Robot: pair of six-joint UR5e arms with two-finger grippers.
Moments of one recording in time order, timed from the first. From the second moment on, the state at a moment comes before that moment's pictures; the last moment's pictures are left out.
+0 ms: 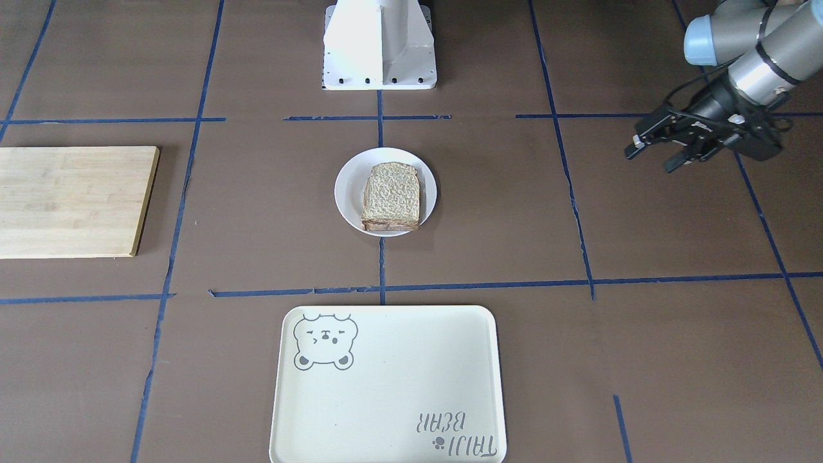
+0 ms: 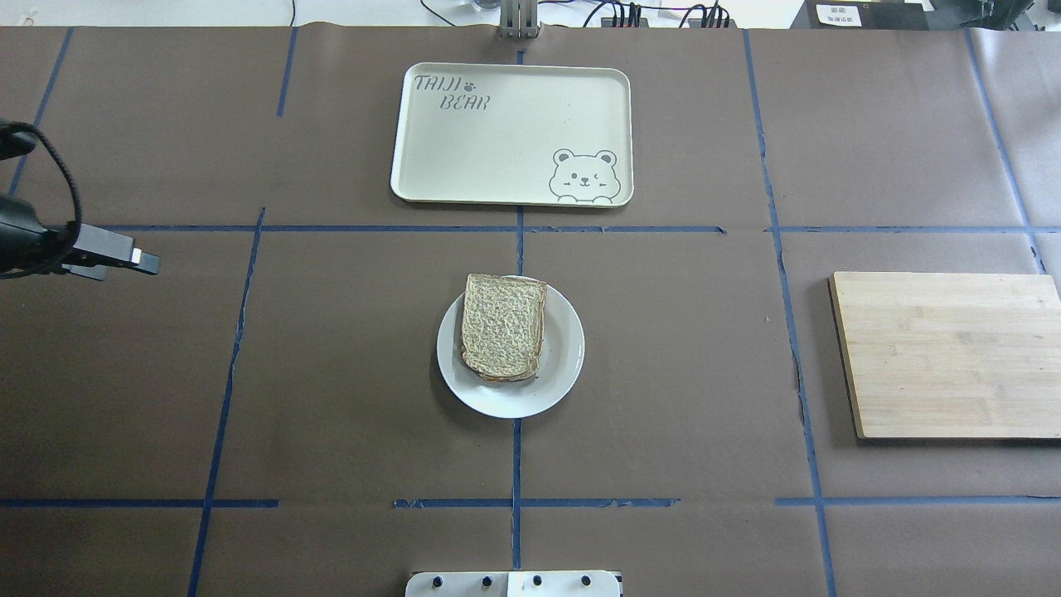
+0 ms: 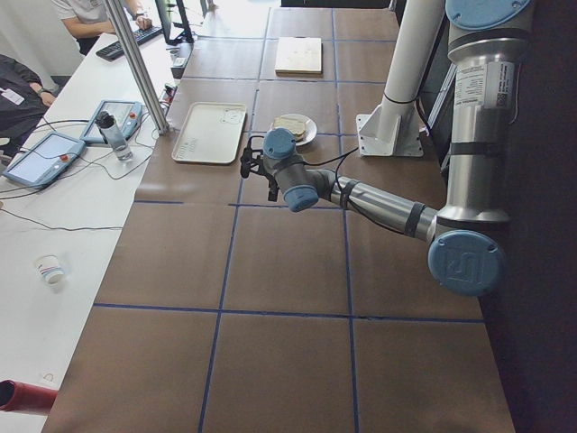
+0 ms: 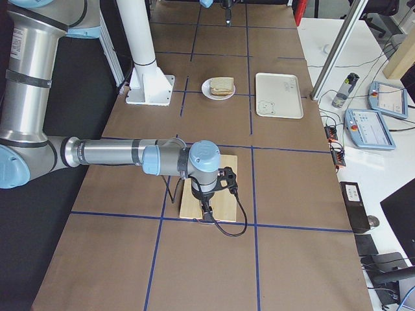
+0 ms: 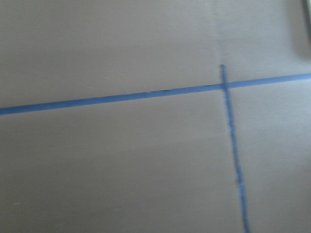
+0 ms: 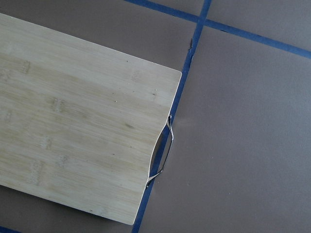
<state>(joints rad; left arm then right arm) -0.96 -1.58 -1.86 -2.36 -2.33 -1.08 1.56 -1.83 1.88 -1.64 2.32 -0.29</state>
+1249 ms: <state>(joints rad) -0.44 -1.93 -1.51 -2.86 -1.71 -1.69 1.56 -1.83 1.86 -1.64 2.33 -0.26</state>
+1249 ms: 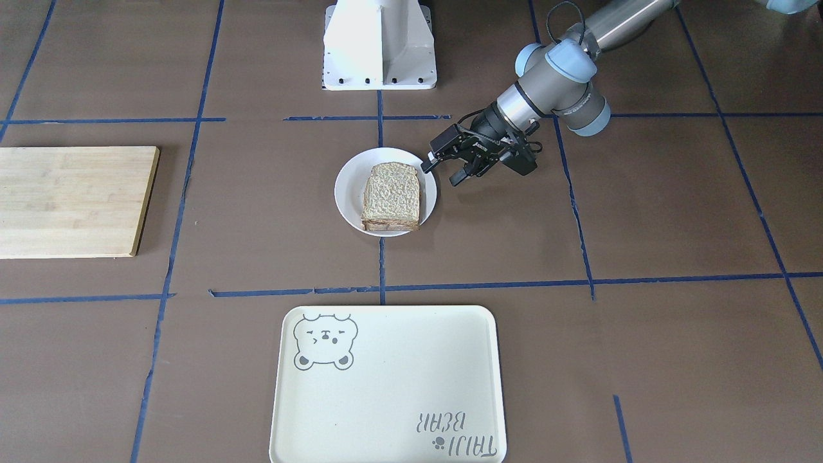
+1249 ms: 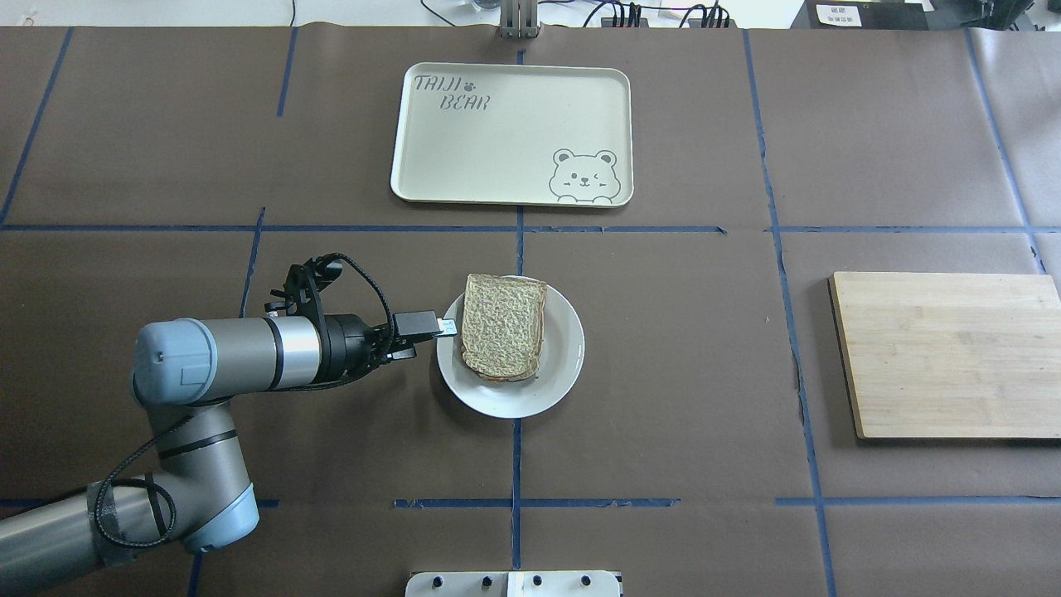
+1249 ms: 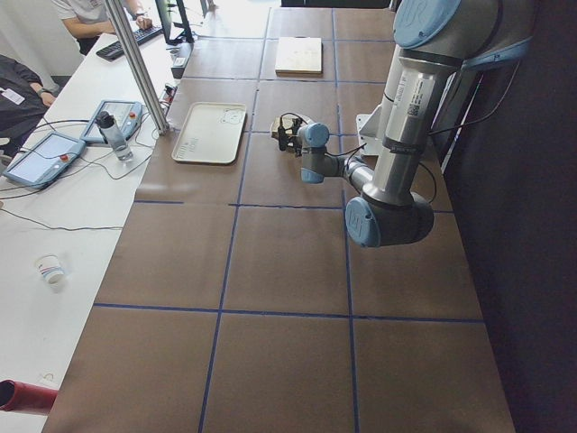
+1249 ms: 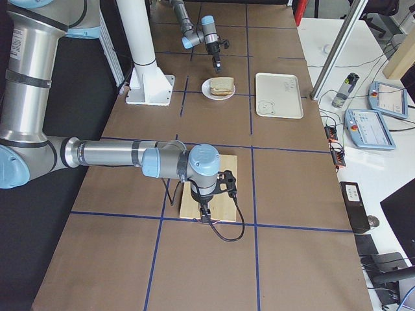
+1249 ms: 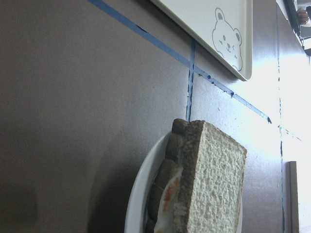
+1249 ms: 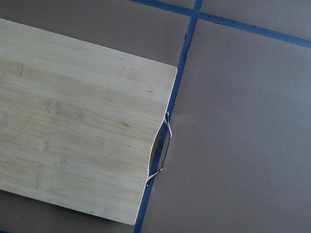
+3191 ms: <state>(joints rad) -0.43 -2.01 -1.37 -2.94 -1.71 -1.74 1.56 -1.83 1.85 -1.64 2.33 -0.26</state>
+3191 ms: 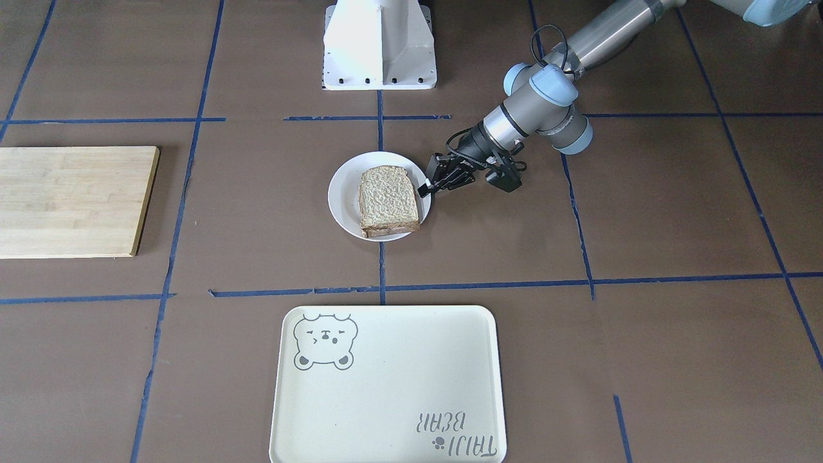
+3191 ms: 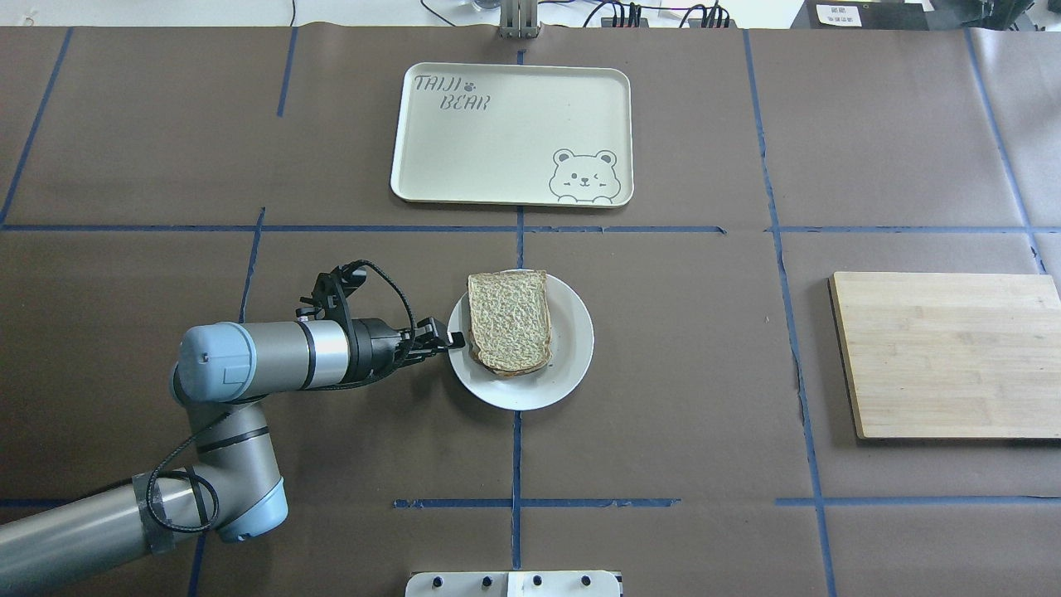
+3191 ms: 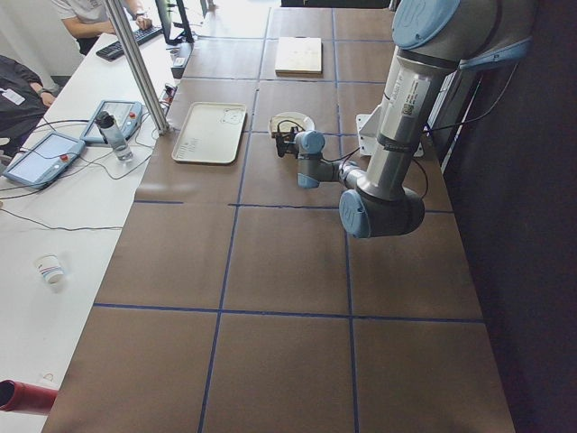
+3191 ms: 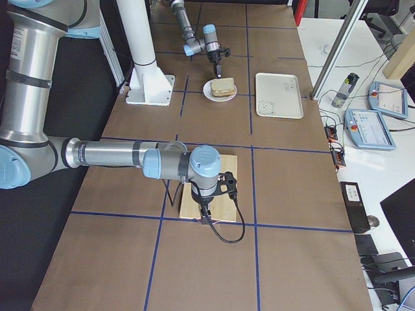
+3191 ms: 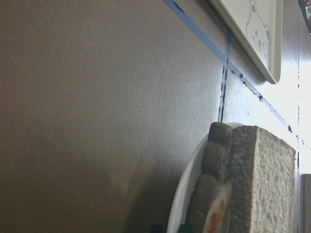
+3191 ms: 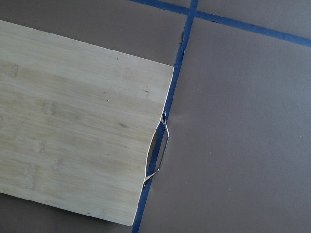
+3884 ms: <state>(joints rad) -0.45 -2.01 -1.38 -3.08 -1.70 -1.91 1.56 -1.82 1.85 -1.64 2.33 -0.26</state>
